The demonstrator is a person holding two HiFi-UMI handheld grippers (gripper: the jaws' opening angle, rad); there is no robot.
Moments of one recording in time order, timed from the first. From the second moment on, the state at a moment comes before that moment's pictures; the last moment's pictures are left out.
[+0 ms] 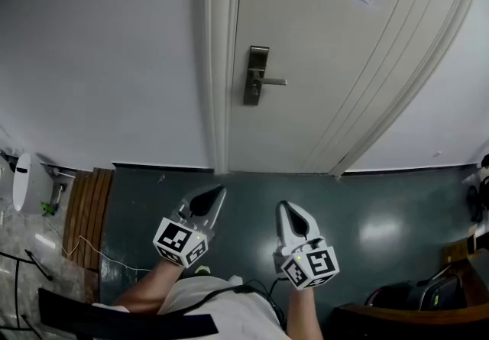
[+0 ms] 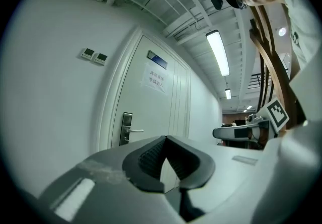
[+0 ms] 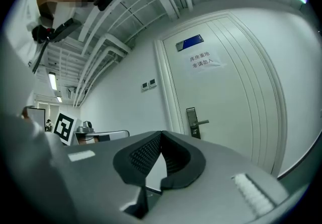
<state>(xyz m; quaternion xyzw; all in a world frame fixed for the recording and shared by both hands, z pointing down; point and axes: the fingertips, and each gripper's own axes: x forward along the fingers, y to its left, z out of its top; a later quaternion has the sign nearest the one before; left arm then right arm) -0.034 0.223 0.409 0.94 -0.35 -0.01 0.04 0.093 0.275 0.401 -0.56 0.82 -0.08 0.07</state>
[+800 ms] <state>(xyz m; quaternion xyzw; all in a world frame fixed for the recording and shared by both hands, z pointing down) -0.008 0.210 0.423 0.93 -0.36 0.00 0.04 0.123 0.258 0.432 -0.55 0.83 -0.11 0.07</state>
